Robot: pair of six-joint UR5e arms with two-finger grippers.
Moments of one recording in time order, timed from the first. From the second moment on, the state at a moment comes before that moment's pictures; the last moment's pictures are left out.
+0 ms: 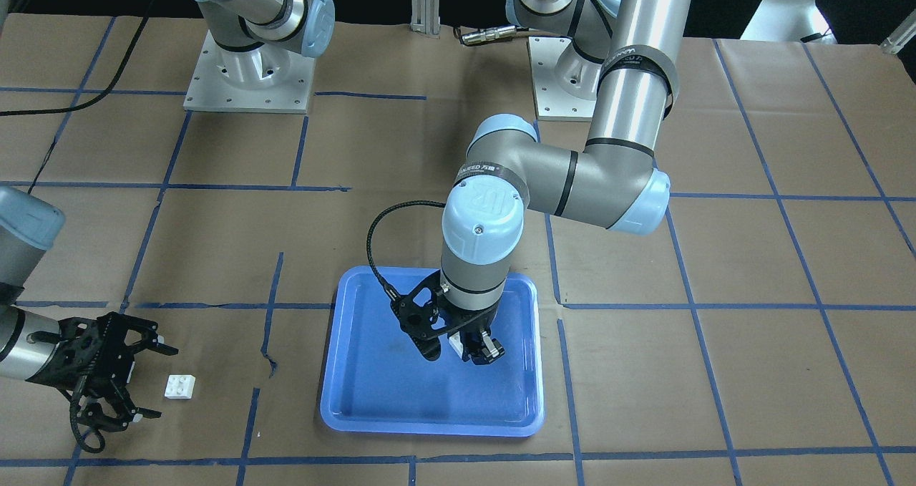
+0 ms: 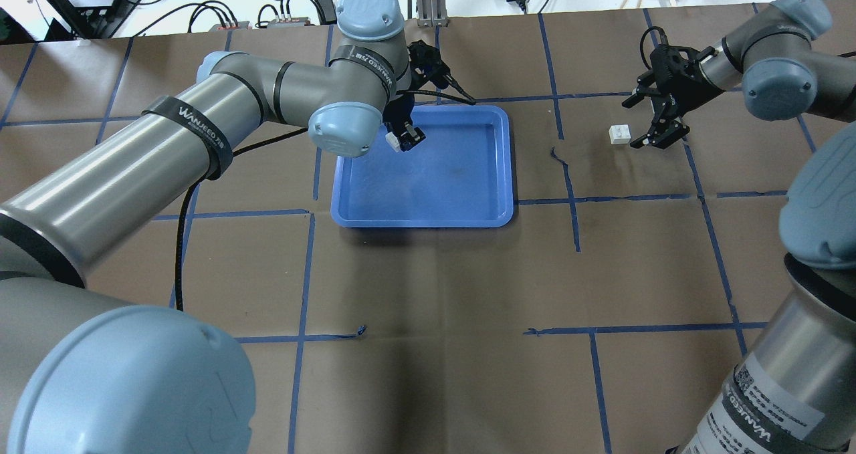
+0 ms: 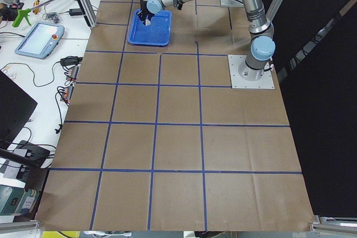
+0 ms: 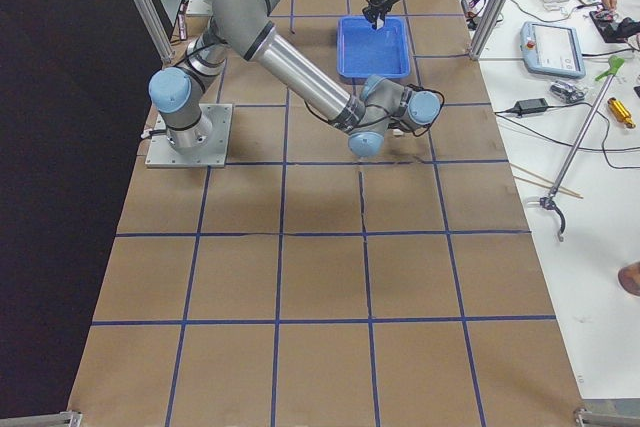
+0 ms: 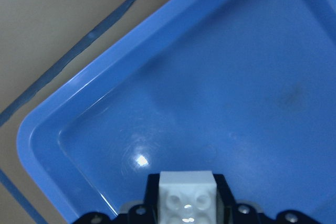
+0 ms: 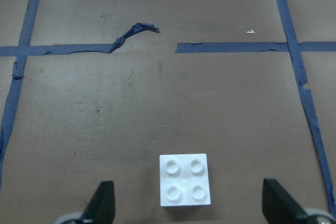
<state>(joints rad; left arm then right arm) -1.85 -2.14 -1.48 -0.98 1.59 0.80 1.19 -0.92 1.52 -2.00 -1.08 -1.98</state>
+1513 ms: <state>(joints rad) -1.87 -2.21 -1.54 -0.91 1.53 1.15 1.19 -0.91 1.52 -2.00 -1.08 -1.98</state>
